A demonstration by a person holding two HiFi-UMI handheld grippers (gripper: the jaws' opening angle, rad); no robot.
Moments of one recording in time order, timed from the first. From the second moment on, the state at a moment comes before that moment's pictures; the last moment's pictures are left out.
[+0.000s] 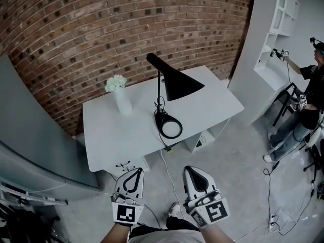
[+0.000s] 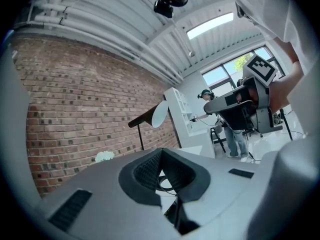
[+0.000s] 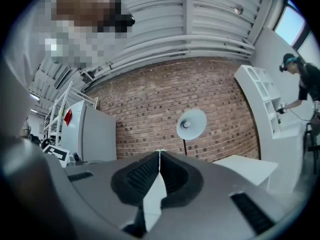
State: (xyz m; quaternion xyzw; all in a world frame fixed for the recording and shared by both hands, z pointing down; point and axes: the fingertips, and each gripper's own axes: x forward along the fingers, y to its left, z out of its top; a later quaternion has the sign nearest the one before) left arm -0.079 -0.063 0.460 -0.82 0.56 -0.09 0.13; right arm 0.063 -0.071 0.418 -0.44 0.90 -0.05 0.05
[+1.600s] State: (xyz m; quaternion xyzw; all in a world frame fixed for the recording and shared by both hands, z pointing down) left arm -0.050 -0.202 0.439 -0.85 0.52 -0.03 0.12; right arm 0.064 -0.204 0.352 -0.47 0.87 0.16 -0.05
